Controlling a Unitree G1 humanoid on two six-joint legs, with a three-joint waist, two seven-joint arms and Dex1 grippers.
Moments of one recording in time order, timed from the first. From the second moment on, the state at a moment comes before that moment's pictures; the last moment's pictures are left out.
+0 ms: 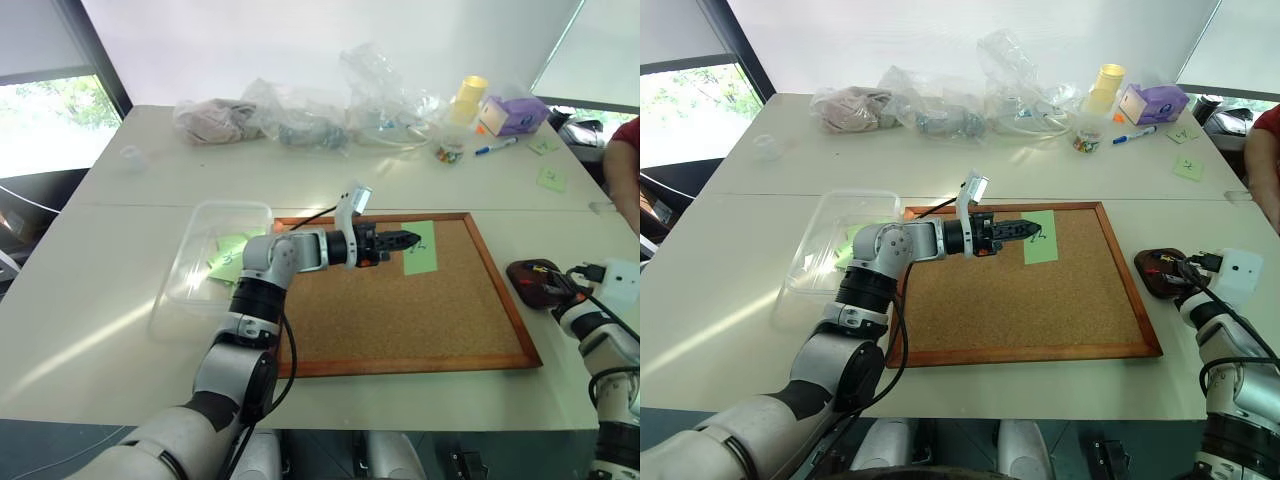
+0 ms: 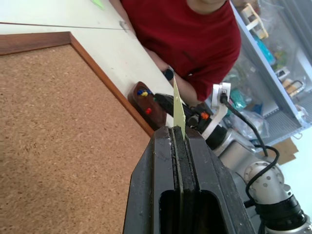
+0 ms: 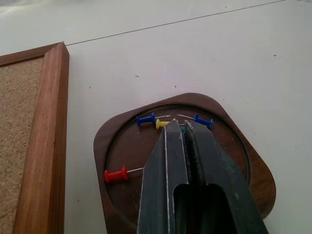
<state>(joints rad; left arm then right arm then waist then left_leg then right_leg) -0.90 -0.11 0.06 0.45 -0.51 0.99 -0.73 -0.08 -0.53 -0.57 0.09 0.46 0.46 0.29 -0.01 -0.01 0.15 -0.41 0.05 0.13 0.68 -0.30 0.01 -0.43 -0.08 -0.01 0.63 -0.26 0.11</state>
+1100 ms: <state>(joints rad) -1.09 0.43 0.15 0.26 -0.58 1.17 -0.74 0.04 -0.64 -0.35 -0.65 0.73 0.64 0.46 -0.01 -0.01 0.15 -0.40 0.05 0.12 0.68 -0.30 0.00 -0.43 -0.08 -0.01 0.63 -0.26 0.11</state>
